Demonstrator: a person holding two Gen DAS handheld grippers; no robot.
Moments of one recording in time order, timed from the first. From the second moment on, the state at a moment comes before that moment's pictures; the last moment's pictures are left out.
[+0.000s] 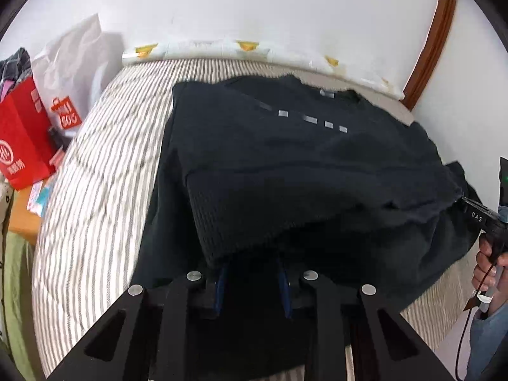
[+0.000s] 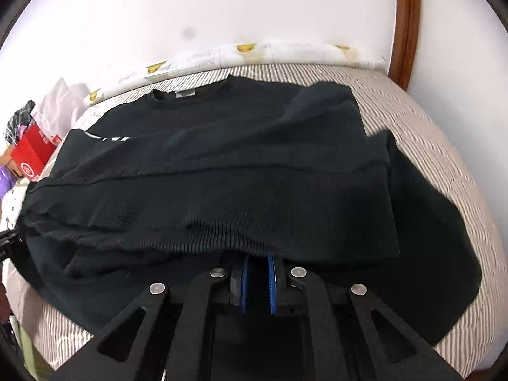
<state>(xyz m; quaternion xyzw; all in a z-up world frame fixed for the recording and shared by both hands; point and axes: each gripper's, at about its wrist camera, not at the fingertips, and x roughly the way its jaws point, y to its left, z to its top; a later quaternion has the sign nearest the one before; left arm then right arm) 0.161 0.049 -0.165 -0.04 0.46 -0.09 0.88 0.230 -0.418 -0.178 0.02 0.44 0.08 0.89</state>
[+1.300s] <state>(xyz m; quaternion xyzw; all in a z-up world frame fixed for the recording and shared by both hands) 0.255 0.067 -0.147 -0.05 0.46 -0.10 0.88 0.322 -0.458 -0.140 -0.03 0.42 0.07 0.90</state>
